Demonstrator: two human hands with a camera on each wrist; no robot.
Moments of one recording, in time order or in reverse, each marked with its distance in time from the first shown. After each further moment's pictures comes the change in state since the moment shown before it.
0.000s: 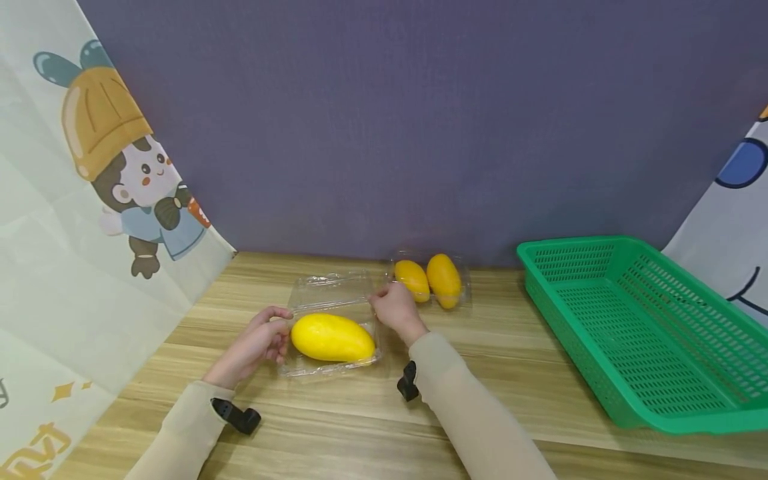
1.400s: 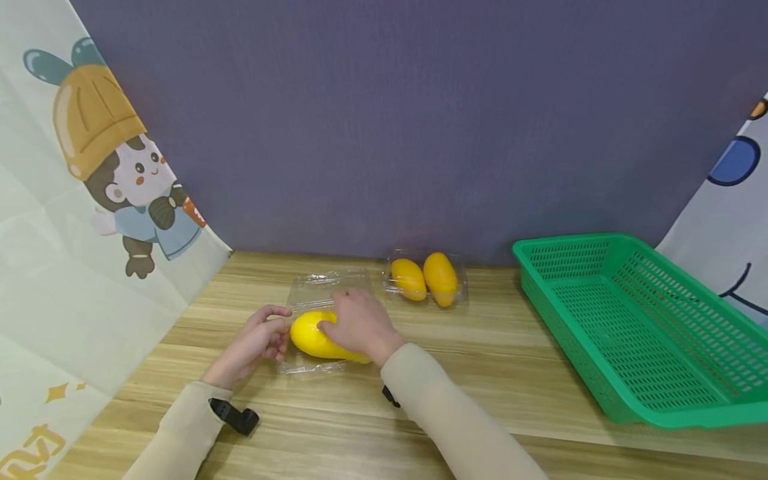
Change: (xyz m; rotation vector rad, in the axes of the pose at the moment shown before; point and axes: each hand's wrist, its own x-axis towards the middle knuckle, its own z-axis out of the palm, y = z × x) left_hand 0.000 0.001 0.003 -0.032 -0.027 0.027; right_hand -0.048 -0.045 0.024 -0.718 -0.126 -0.417
